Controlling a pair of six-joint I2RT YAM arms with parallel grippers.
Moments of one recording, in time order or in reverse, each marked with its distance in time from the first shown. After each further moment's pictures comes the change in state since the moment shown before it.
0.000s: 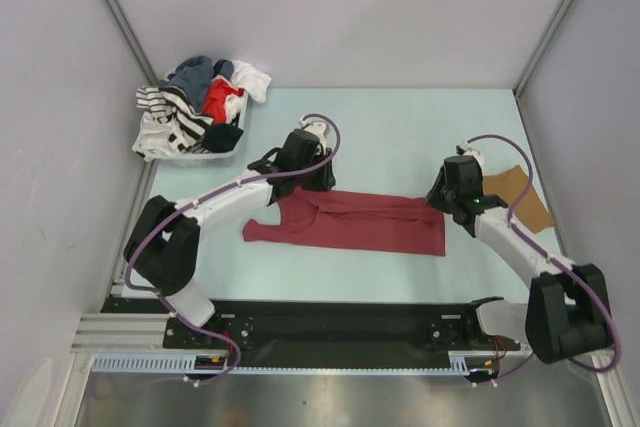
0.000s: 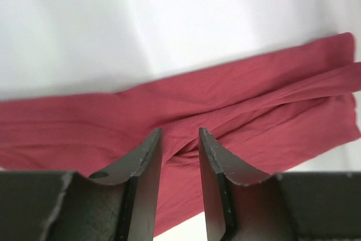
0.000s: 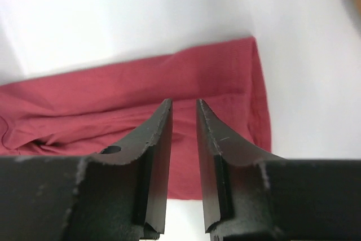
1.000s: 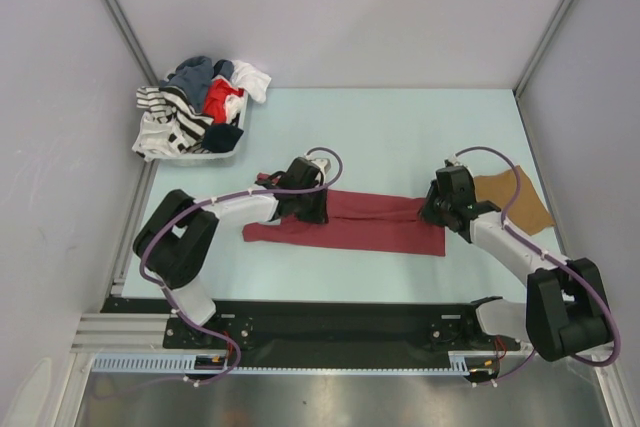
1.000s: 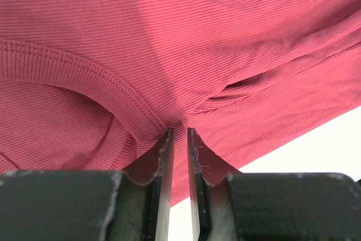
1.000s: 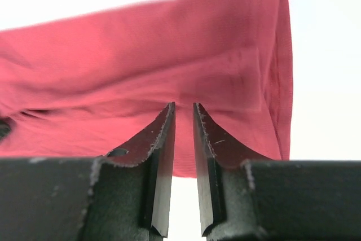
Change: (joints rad) left arm -0.016 0.075 -0.169 0.019 0.143 -0.019; right arm 0.045 0.040 -0.072 -0.014 -0.097 0.028
